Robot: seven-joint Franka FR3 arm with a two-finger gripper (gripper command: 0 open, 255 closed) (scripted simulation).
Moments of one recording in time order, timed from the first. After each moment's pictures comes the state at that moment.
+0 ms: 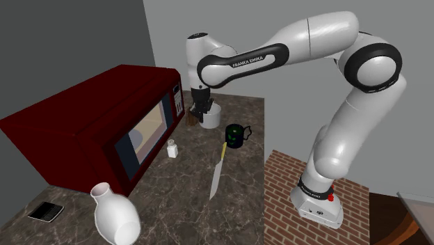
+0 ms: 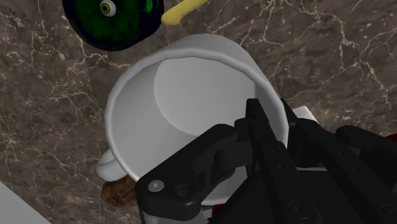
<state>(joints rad) 0.09 -0.15 0.19 -2.04 -0.03 1.92 0.37</state>
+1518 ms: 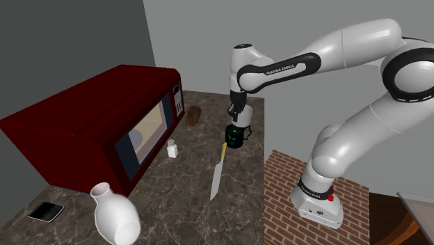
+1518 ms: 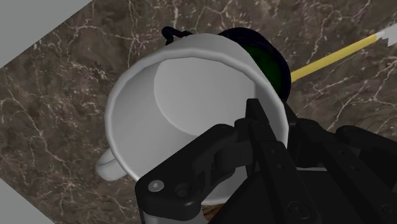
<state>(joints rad) -0.01 -0.47 -0.01 -2.47 -0.06 2.04 0.09</state>
